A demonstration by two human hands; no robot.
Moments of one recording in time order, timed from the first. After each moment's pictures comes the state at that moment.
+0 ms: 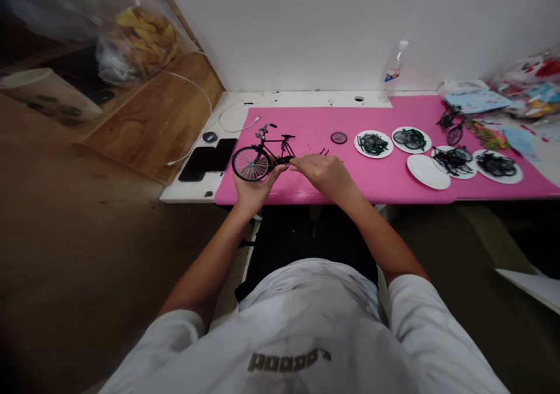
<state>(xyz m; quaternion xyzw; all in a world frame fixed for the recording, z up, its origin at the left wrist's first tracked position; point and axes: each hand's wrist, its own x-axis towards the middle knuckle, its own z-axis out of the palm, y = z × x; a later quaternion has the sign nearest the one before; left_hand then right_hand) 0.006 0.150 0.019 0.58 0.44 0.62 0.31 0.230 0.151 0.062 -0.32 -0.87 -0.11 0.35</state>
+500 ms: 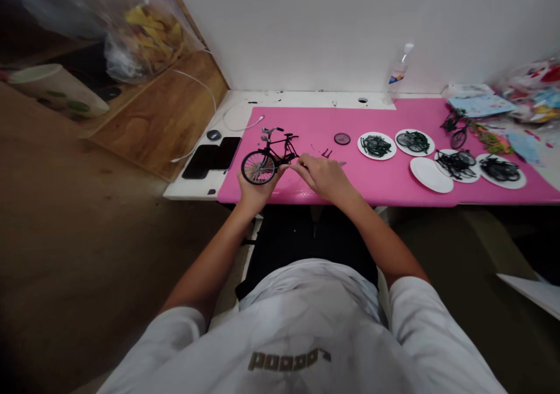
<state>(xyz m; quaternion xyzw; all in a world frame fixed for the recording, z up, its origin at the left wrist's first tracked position) -0.004 0.161 0.003 0.64 0.44 0.60 0.20 0.218 0.147 0.059 -0.44 -0.85 0.01 0.29</state>
